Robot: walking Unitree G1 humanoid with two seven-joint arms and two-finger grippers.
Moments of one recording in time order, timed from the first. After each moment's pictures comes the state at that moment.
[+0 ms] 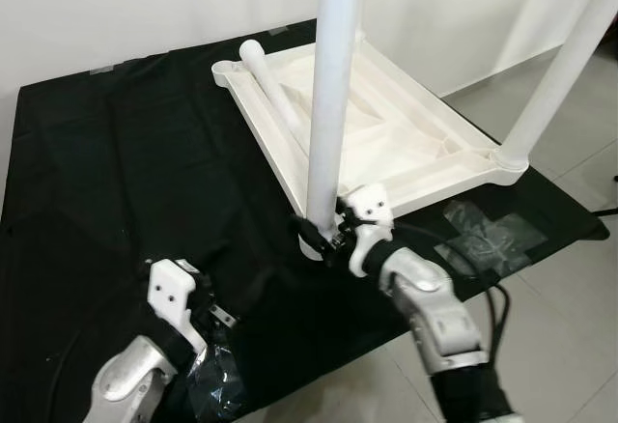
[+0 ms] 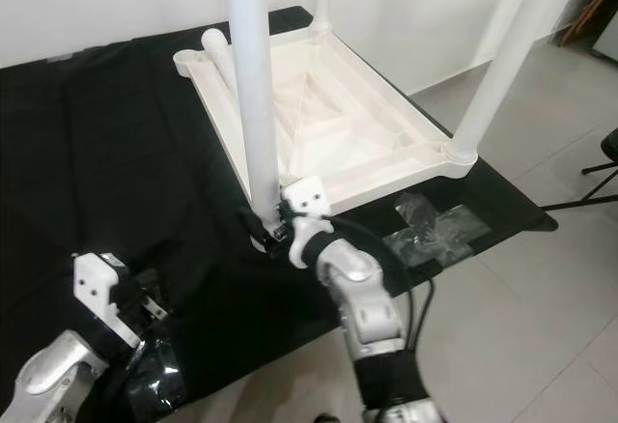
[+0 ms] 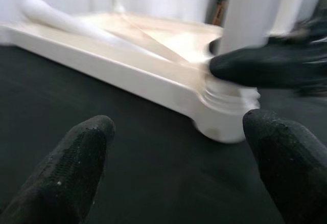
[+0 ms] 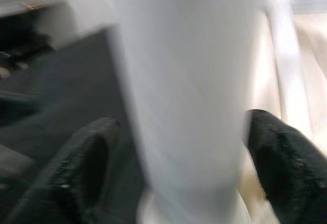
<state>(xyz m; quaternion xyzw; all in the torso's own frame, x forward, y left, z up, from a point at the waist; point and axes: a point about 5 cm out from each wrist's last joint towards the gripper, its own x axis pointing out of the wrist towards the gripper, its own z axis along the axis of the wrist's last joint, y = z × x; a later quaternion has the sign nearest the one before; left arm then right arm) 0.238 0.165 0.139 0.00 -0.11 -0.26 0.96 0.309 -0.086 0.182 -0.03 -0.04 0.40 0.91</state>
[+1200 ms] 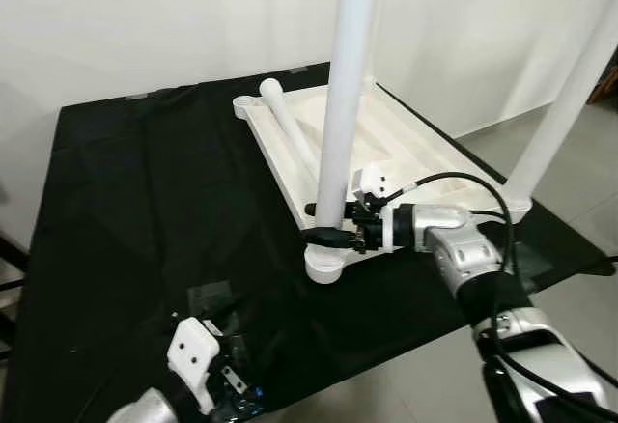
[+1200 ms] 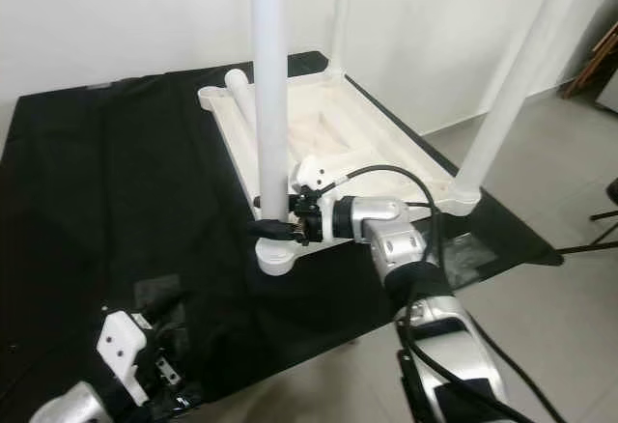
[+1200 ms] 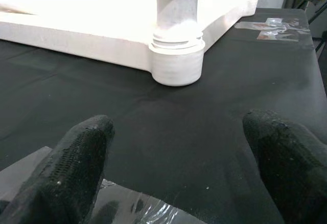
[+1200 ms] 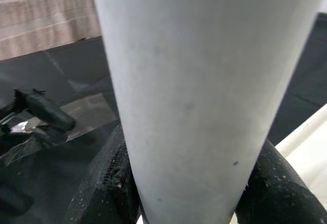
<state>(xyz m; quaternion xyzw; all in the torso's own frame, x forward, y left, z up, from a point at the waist) 0.208 0.149 0.087 0.04 -0.04 -0.32 0.94 0.359 -0.128 0.187 -0.11 0.02 0.57 0.81</state>
